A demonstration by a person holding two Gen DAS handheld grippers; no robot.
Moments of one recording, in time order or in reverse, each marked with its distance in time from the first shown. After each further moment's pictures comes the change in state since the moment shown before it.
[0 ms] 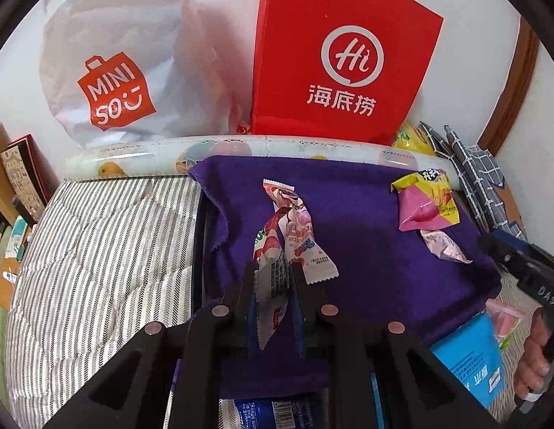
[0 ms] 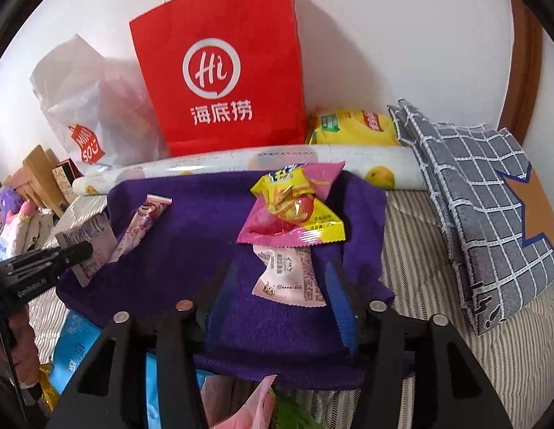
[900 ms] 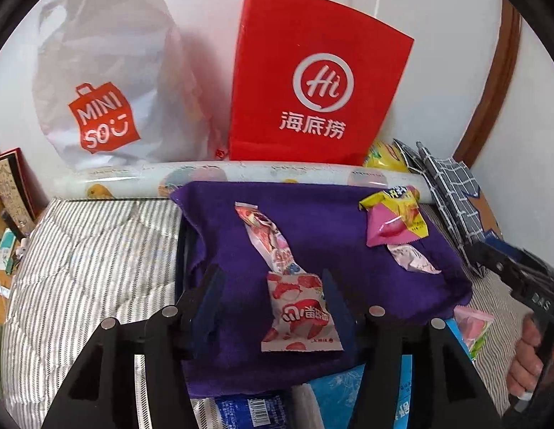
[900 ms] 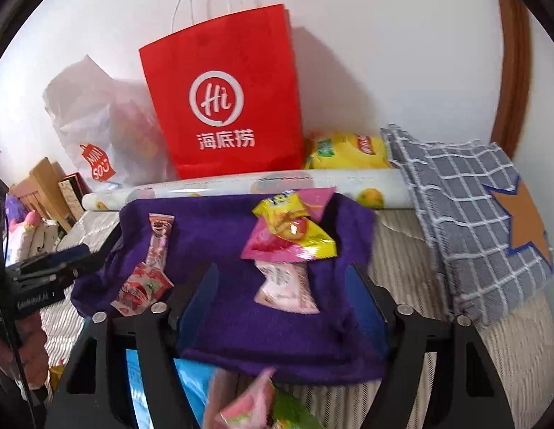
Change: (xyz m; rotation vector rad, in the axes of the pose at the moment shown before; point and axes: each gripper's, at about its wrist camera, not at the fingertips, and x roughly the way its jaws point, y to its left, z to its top) left arm -0.025 -0.008 0.004 0.009 -0.075 -0.085; right arm -0.035 -0.006 0.000 0.005 -0.051 -0.009
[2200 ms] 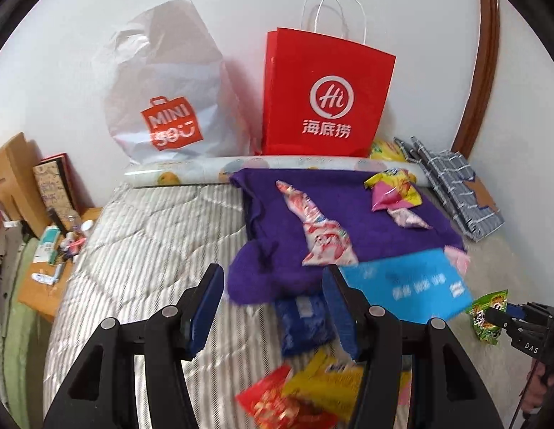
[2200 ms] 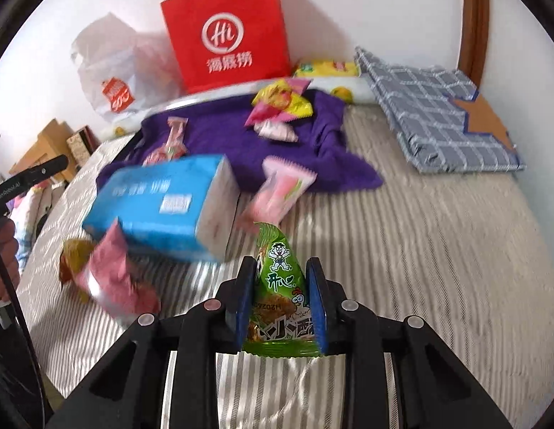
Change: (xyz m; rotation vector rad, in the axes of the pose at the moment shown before) left arm -0.102 0.020 -0.064 0.051 -0.063 0.115; right arm -0.070 -0.002 -0.133 0.010 0.174 -0.010
